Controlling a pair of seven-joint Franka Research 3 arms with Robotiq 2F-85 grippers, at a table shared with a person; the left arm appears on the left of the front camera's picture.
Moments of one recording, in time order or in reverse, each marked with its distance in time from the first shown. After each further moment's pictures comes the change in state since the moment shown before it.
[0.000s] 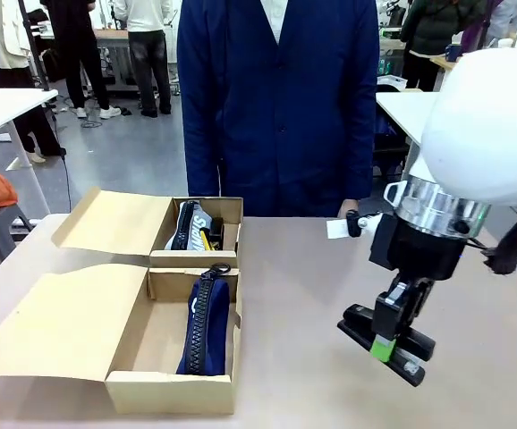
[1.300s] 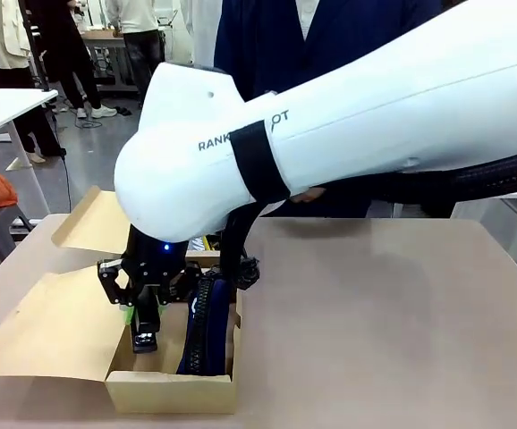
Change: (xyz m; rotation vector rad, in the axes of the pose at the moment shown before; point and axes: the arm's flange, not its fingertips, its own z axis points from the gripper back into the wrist) left arm 0.000 0.000 0.000 0.000 0.000 0.000; right arm 0.247 0.182 -0.056 0.036 -0.192 -0.413
